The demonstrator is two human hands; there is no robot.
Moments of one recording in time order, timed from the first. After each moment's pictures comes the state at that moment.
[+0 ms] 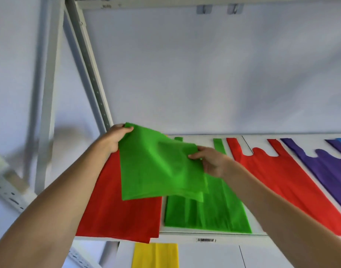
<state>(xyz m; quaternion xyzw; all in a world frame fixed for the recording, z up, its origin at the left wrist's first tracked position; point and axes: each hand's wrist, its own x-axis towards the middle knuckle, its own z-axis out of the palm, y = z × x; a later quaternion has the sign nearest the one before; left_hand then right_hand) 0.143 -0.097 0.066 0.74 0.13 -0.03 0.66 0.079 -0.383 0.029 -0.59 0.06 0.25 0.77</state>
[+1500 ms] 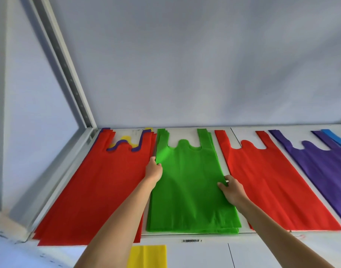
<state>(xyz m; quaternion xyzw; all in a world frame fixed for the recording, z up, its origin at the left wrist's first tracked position) 0.155 -0.247 -0.119 0.86 0.15 -0.06 0.48 0.051 -0.494 -0.097 -0.90 0.21 0.05 0.38</state>
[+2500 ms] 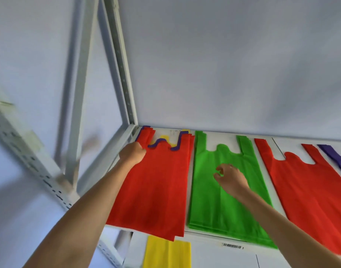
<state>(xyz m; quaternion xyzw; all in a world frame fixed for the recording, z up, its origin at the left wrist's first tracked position) 0.145 -0.049 -0.036 0.97 0.15 0.01 0.17 0.077 -0.364 -0.045 -0.98 0.04 0.02 0.21</state>
